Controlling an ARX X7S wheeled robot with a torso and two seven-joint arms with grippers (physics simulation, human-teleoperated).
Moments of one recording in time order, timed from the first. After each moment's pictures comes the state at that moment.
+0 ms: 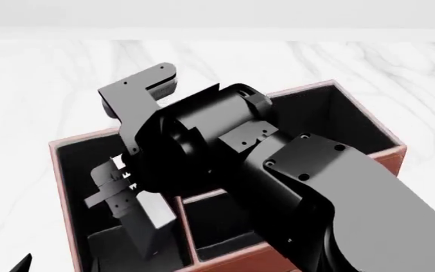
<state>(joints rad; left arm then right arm) -0.06 -0.26 0.33 -0.03 -0.26 0.04 -0.32 1.65 0.00 -1.60 0.79 1.70 0.84 0.15</state>
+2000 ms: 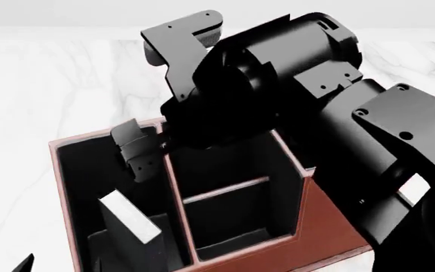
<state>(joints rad) -0.07 -0.28 0.37 -0.02 -0.29 0.04 -0.33 1.78 0.14 -1.50 0.77 1.62 0.99 -0.04</state>
